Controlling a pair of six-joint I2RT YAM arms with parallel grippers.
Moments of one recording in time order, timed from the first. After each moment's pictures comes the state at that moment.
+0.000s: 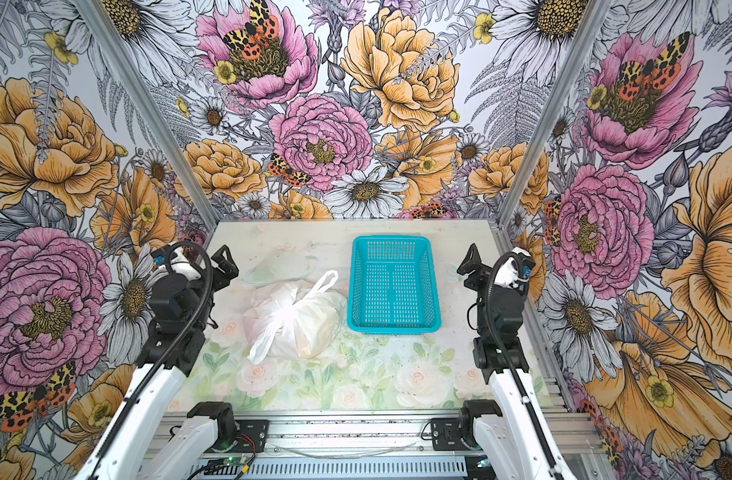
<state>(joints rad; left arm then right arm) -0.03 0.68 0.65 -0.06 -0.21 -0.48 0.00 0.68 0.54 0.23 0.11 0.39</state>
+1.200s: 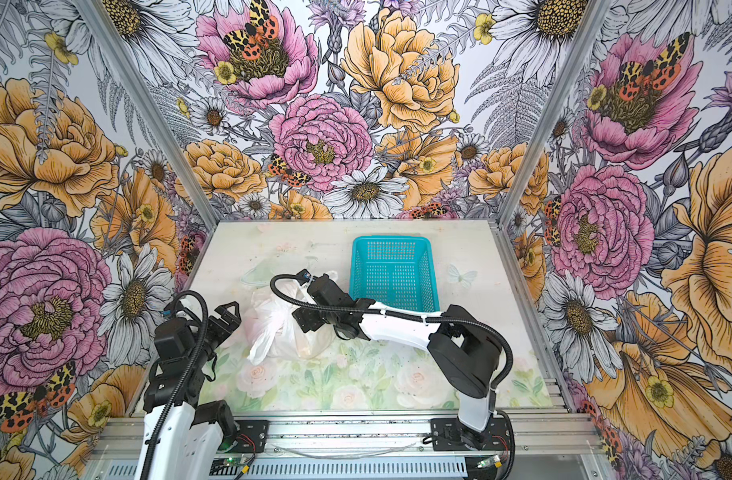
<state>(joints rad) 0.24 0.48 0.39 -0.37 0.20 -0.63 0.96 1.85 1.26 -0.06 0.00 0.17</state>
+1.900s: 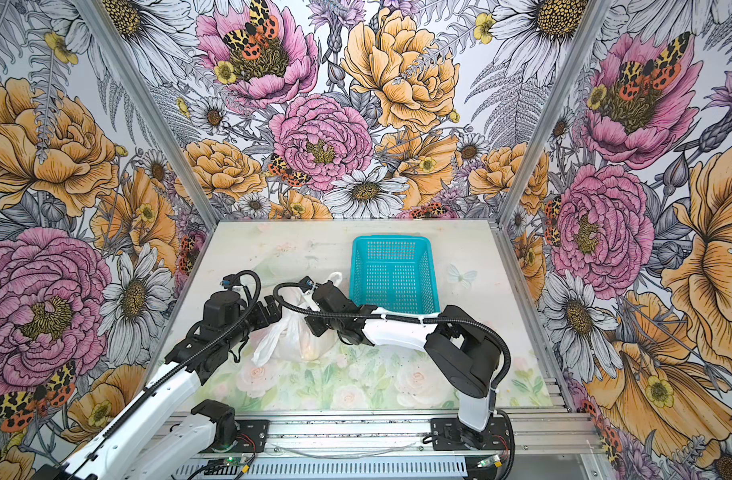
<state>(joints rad) -0.31 0.86 0.56 -0.31 -0.09 -0.55 0.96 1.80 1.13 0.06 -0.02 0.14</state>
